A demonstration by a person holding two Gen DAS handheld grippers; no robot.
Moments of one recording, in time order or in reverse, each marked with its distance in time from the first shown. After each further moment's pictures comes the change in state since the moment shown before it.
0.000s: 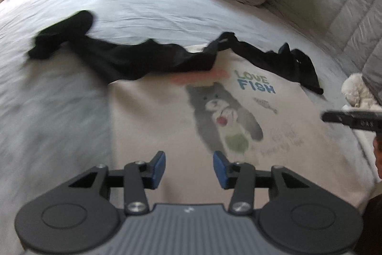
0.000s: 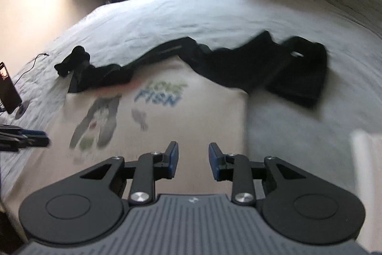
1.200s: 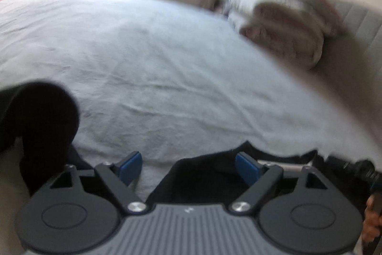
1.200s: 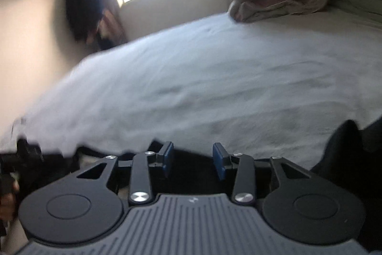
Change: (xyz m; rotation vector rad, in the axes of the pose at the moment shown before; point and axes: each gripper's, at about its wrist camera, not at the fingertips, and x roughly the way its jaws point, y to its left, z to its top) left arm 0.141 0.103 0.137 -0.223 -0.247 0.053; right arm 0.161 -0.041 0.125 0.100 -0.177 0.034
